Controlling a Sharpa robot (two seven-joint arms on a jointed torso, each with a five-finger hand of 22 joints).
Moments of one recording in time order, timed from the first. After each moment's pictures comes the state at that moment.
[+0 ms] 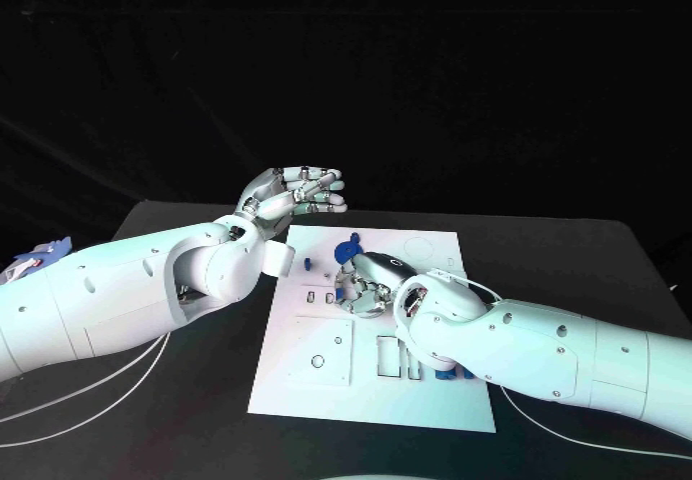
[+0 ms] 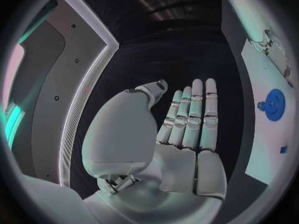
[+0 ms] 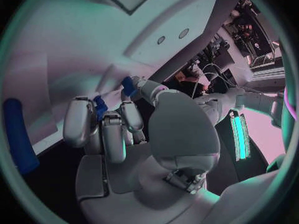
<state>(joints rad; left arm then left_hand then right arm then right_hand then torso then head) 1.20 -0.87 0.02 1.54 -0.01 -0.26 0.47 1.38 -0.18 0.51 0.16 0.10 0.87 0.22 0.25 0.18 1.07 0.17 0.07 0.07 1.04 0.12 0.34 0.35 0.17 0.96 0.22 0.33 0.09 1.15 -0.44 -0.14 1.41 -1.39 -0.40 -0.25 1.23 -0.13 0.56 0.02 0.12 0.91 0.14 0.31 0.54 1.32 0.05 1.28 1.25 1.46 -0.02 1.56 1.31 0.08 1.37 0.09 1.26 1.28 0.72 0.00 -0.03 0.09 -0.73</state>
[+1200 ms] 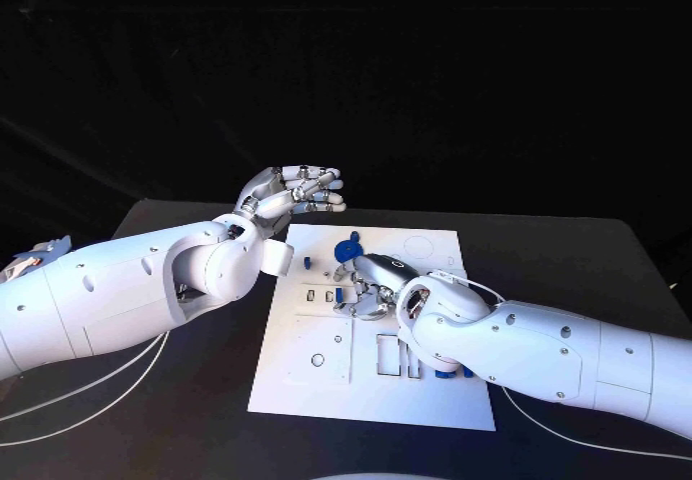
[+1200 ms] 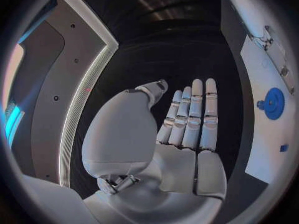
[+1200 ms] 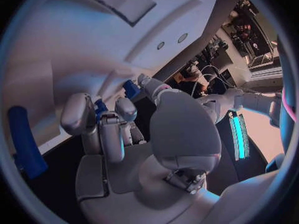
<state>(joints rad) 1.20 -0.87 0.02 1.54 -0.01 -0.26 0.47 1.38 -0.18 0.51 0.16 0.10 0.87 0.22 0.25 0.18 1.07 0.17 0.07 0.07 1.04 0.12 0.34 0.35 0.17 0.96 0.22 0.33 0.09 1.15 -0.46 -0.15 1.42 -1.38 -0.40 -0.22 1.19 -0.20 0.45 0.07 0.13 0.68 0.19 0.17 0.45 1.20 0.11 1.19 1.14 1.47 0.02 1.54 1.31 0.08 1.33 0.13 1.18 1.22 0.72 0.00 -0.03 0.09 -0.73</state>
